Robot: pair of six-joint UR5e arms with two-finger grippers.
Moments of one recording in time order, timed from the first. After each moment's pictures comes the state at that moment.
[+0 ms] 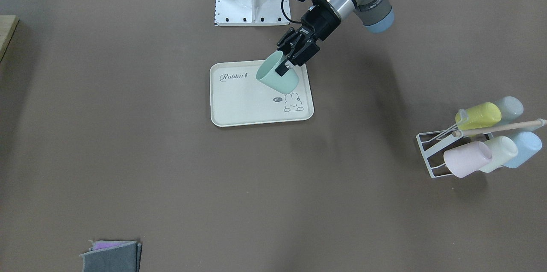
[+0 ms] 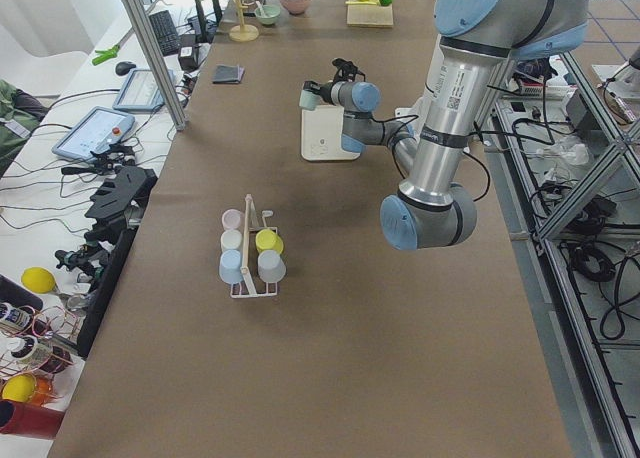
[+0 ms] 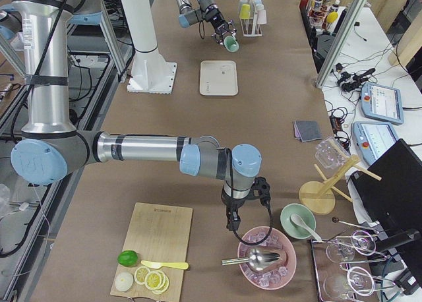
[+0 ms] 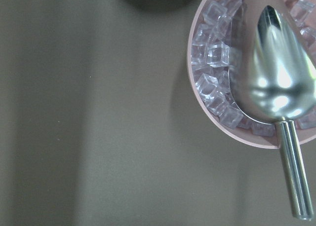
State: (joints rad) left arm -0.41 -1.97 -1.73 -2.83 -1.44 0.18; right arm 1.58 -1.60 1.62 -1.70 2.22 -0.23
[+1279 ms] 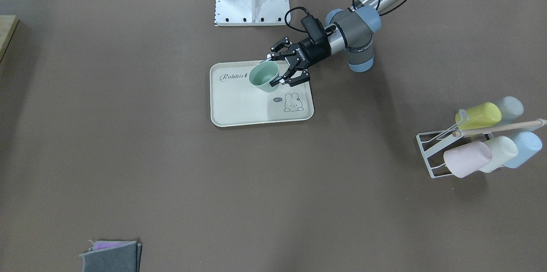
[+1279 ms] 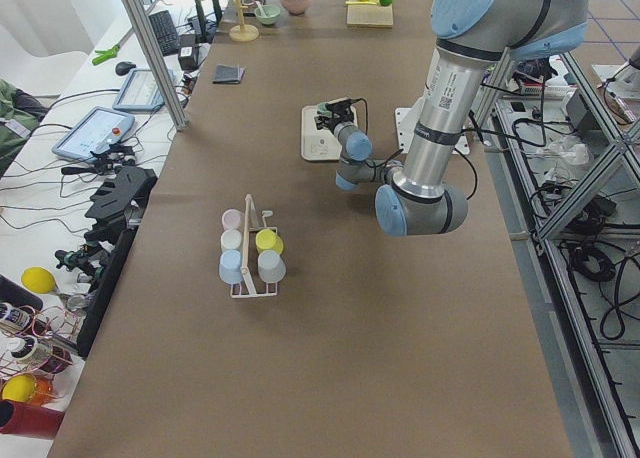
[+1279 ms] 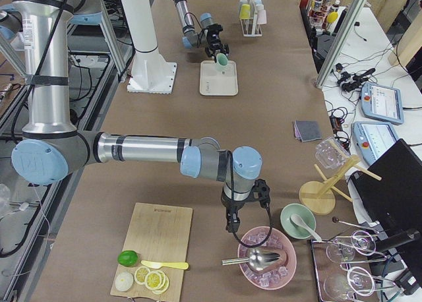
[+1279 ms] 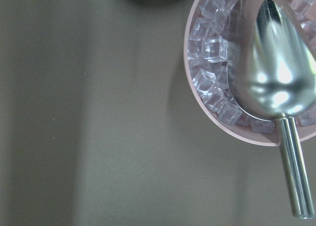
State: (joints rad) left arm -0.36 -2.07 -1.26 -3.42 -1.51 -0.31; right arm 1.58 -1.60 1.61 -1.70 2.21 -0.23
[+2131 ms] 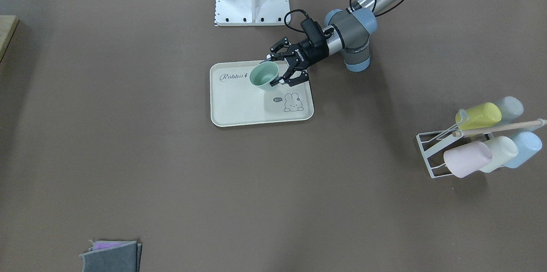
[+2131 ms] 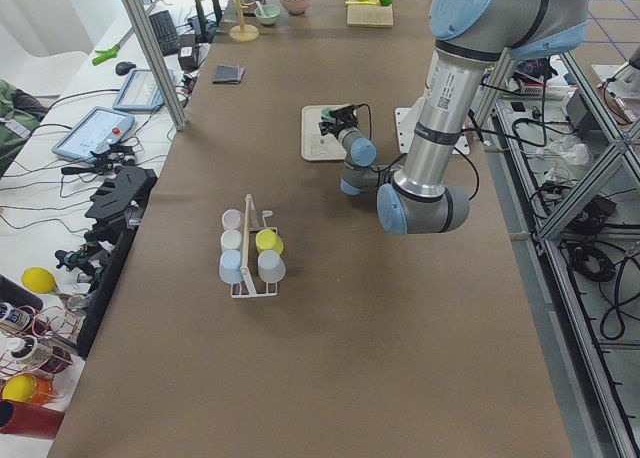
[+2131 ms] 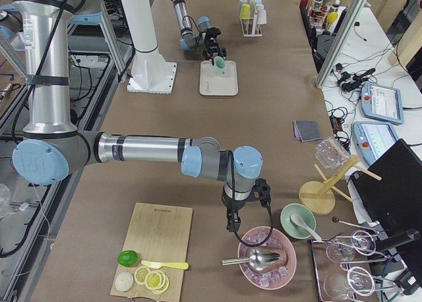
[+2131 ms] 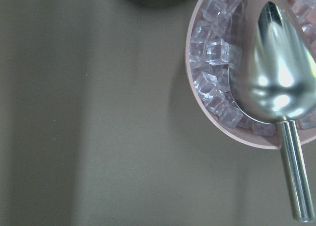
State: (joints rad) left arm -0.33 -2.07 -1.22 -3.45 -1.48 -0.33; right arm 1.58 -1.59 1.61 -1.70 2.21 -0.23
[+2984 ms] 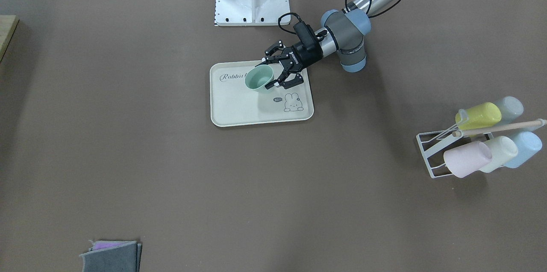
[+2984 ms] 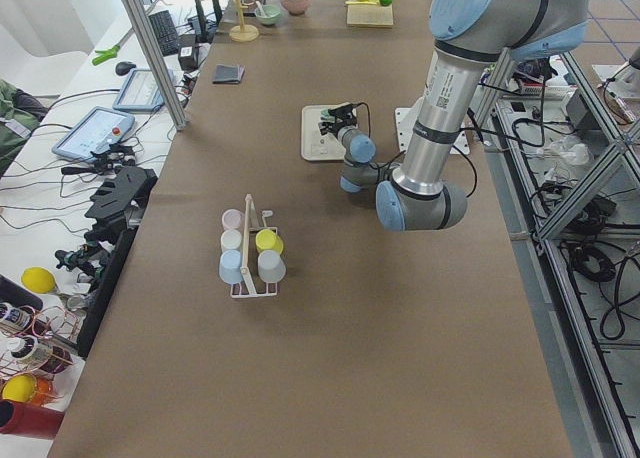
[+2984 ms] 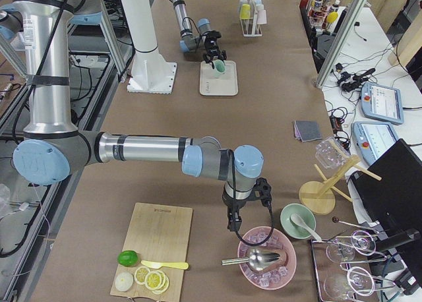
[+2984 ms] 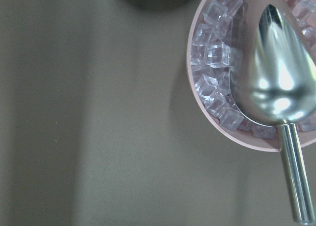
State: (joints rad) left arm -0.32 -2.10 -1.19 -3.41 -1.48 -0.33; right arm 1.58 -1.59 1.61 -1.70 2.21 -0.23
